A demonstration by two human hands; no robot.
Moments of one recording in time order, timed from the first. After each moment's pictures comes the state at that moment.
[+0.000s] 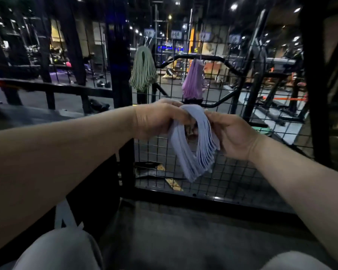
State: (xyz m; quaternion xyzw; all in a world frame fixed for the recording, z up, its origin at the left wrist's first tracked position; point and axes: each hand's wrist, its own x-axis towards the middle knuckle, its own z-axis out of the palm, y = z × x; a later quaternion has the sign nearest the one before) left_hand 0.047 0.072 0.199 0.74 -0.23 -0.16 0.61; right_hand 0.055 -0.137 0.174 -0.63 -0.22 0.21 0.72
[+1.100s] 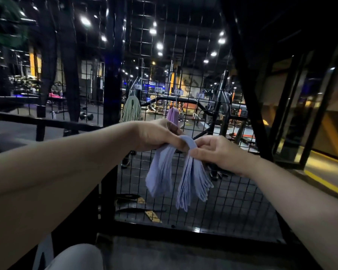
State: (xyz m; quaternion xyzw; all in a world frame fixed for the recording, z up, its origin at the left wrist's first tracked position) left_hand -0.018 0.049 0.281 0.81 -0.28 -0.14 0.50; right_hand -0.047 -0.180 0.257 -0.85 -0.29 0.01 0.45
